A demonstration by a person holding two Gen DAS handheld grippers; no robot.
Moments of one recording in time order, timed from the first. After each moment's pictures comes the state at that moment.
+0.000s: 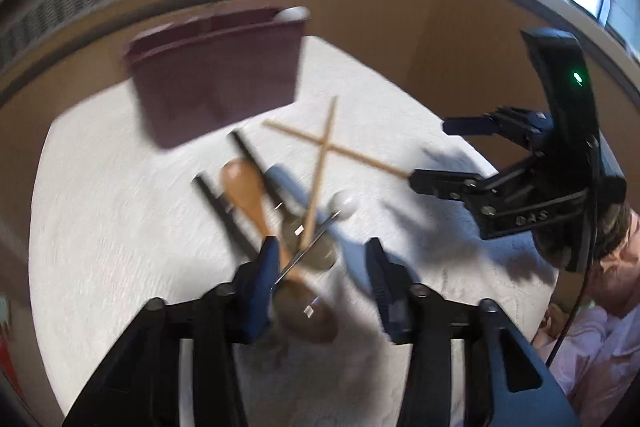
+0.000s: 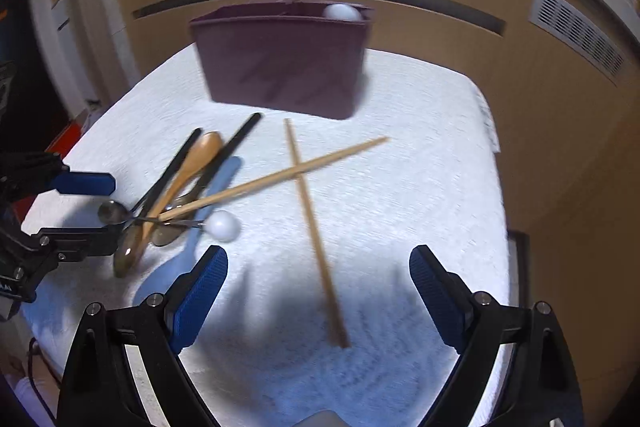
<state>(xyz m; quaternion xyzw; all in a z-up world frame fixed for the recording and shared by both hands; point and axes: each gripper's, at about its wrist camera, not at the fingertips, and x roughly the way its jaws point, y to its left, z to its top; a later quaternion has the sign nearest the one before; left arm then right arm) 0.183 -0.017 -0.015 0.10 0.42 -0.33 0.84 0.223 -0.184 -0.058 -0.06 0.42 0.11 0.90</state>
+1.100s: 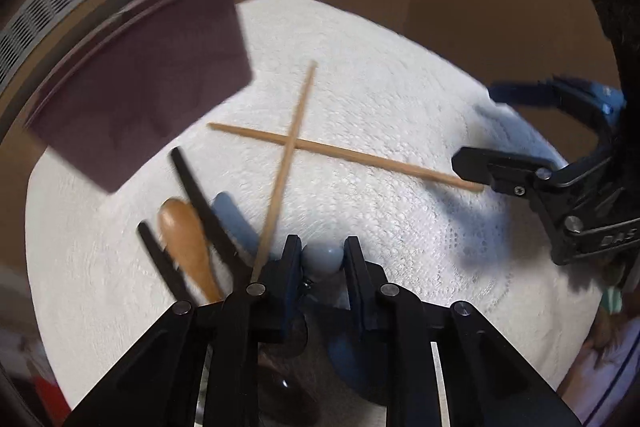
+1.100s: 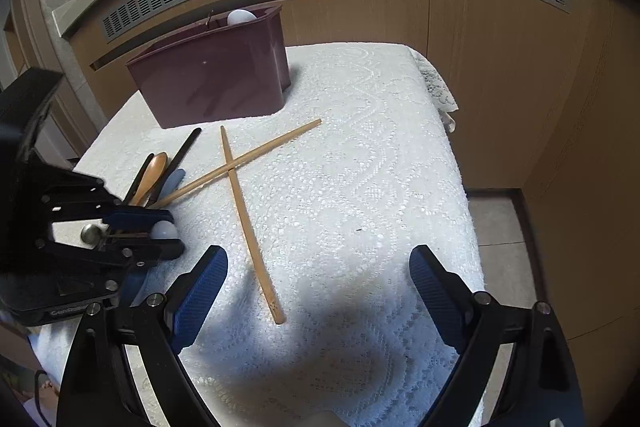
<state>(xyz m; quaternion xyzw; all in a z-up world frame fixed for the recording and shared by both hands) 0.222 -0.078 -0.054 0.18 0.46 -0.29 0.82 0.215 -0.231 -0.072 0.03 0.41 0.06 0.91</state>
